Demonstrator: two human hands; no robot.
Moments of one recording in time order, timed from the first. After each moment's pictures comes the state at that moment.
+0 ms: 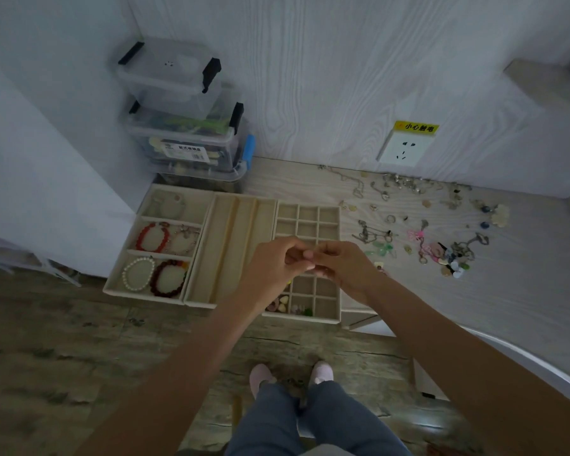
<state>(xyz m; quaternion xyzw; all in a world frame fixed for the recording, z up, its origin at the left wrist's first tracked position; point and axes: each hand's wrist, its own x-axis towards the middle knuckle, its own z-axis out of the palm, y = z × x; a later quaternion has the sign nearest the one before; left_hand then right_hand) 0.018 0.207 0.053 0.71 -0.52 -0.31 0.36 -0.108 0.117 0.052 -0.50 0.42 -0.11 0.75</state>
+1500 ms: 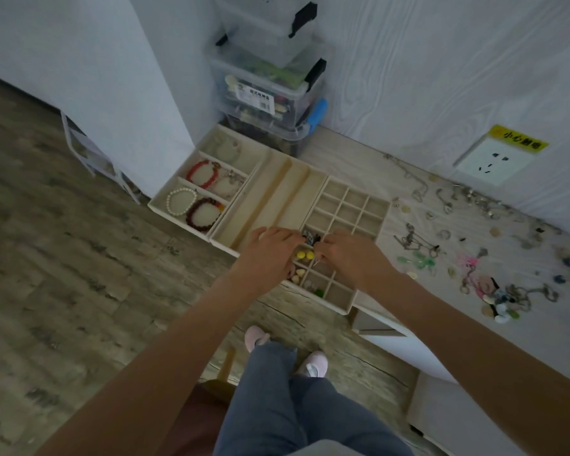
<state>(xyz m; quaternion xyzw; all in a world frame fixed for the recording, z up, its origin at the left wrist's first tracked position) 0.013 0.249 0.018 0.84 -0.52 -0.15 0.06 -0.092 0.101 0.022 -0.99 0.02 0.13 0.05</state>
